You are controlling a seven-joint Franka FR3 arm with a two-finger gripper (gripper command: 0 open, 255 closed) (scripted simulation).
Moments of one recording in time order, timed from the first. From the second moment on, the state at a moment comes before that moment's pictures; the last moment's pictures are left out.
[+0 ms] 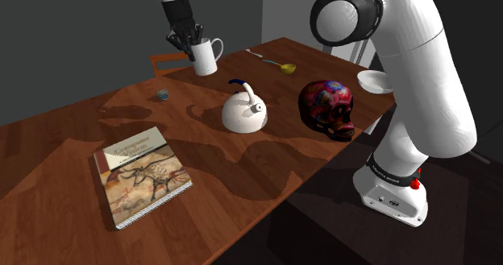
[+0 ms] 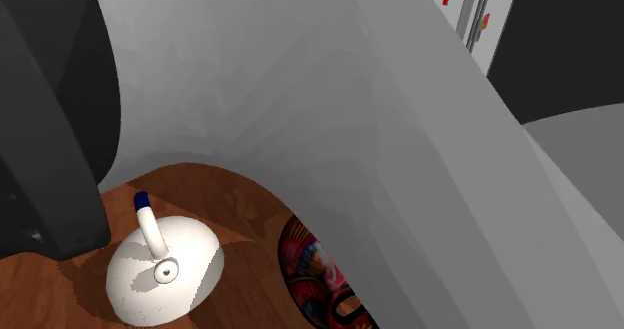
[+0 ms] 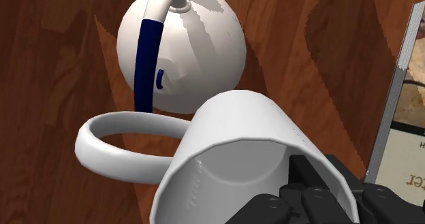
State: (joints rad) arm 0.31 0.68 -0.01 -0.84 0.02 1.34 0.22
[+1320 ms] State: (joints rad) arm 0.31 0.61 -0.01 -1.22 0.02 1.66 0.22
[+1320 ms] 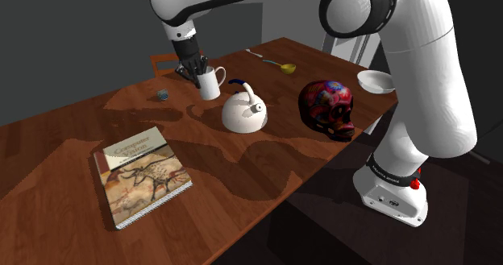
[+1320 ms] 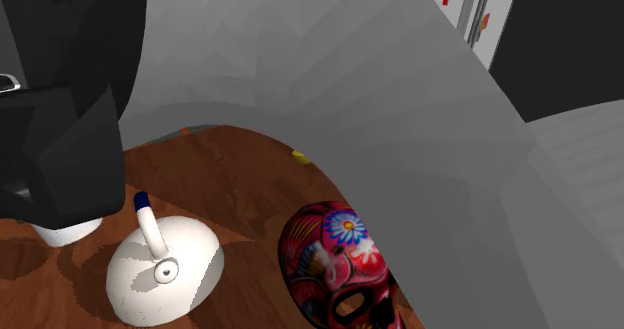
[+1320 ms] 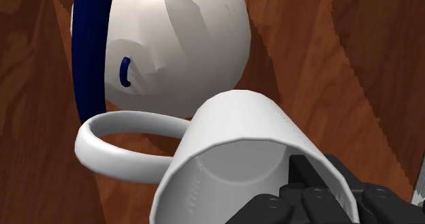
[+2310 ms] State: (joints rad) arm 0.31 0.65 -0.01 -1.35 0.02 1.83 0.21
